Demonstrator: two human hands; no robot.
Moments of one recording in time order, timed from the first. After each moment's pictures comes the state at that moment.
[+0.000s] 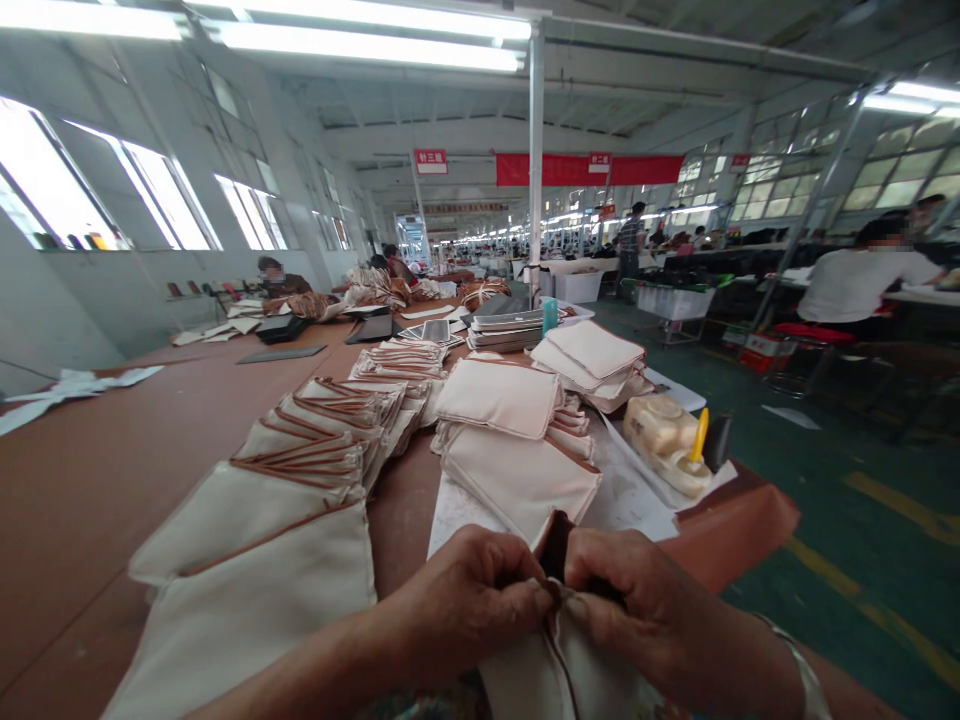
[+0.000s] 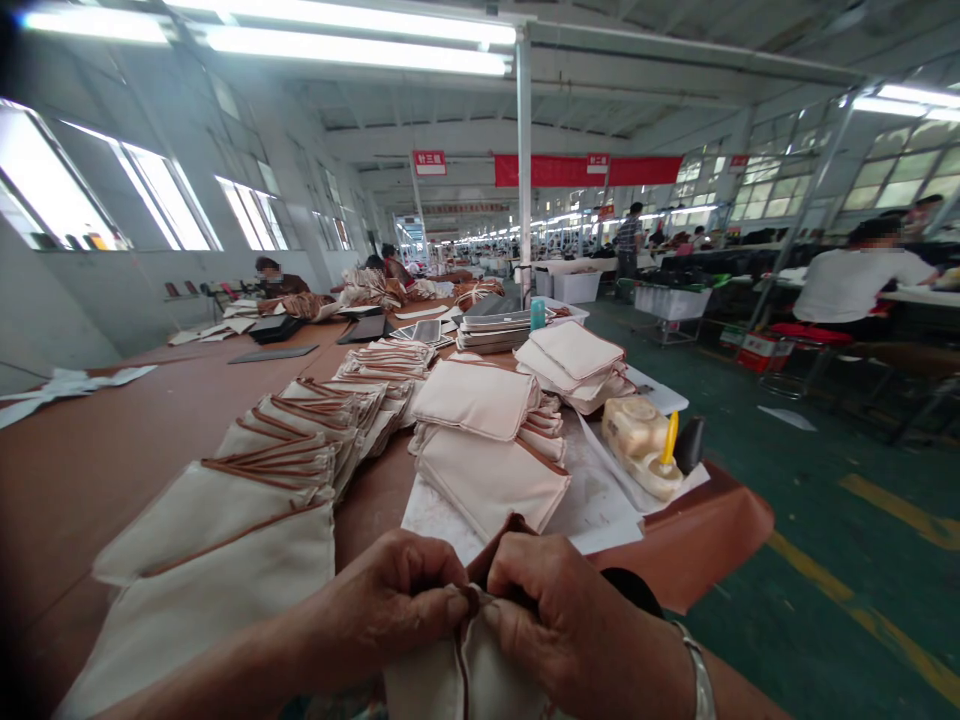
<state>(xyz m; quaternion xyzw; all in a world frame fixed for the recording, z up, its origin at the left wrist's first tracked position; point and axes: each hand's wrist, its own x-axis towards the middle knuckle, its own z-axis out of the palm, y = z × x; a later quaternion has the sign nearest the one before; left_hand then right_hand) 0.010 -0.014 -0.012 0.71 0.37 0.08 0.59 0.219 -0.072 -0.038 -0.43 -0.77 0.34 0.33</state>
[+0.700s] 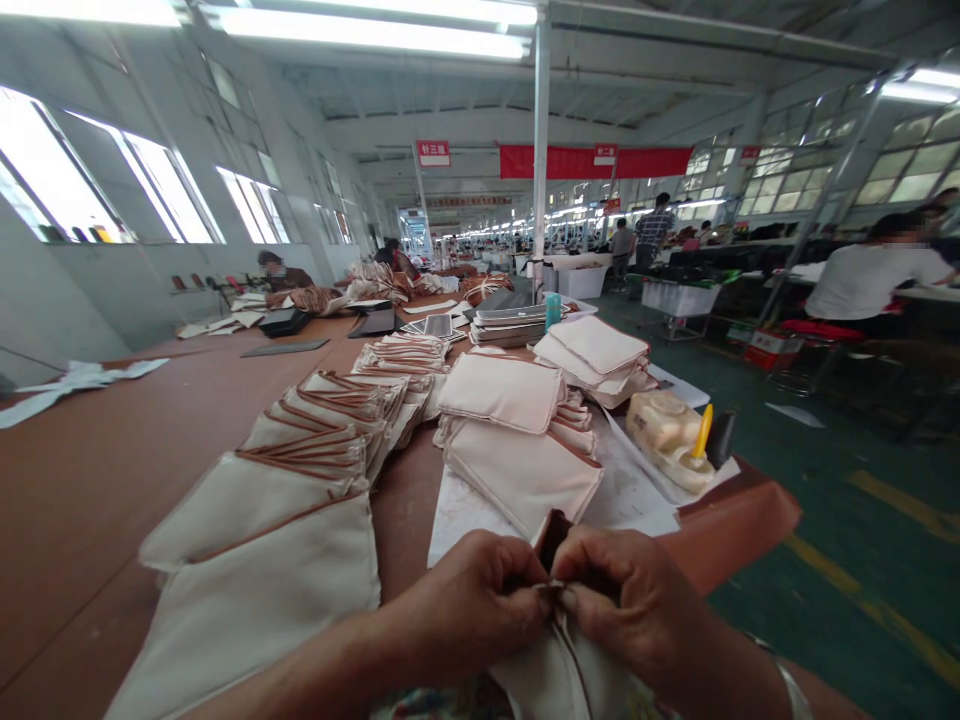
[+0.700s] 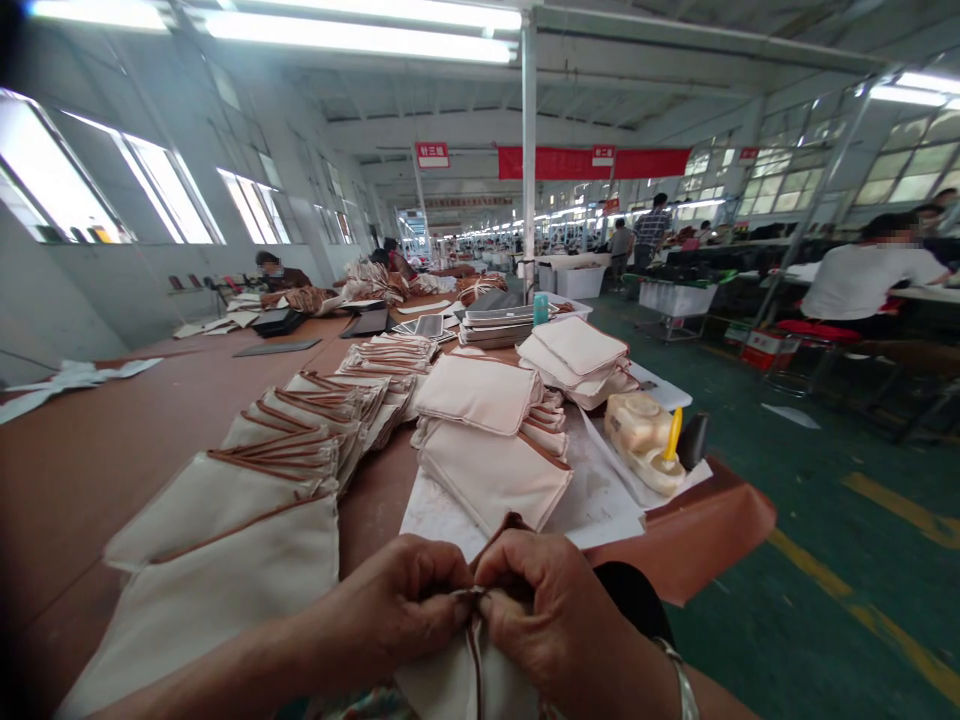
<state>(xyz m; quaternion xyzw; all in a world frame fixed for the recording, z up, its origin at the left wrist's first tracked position) 0.012 -0.020 -0.024 0.69 0.37 0.08 0.62 0.197 -0.074 -0.050 -0.47 -0.65 0.42 0.42</state>
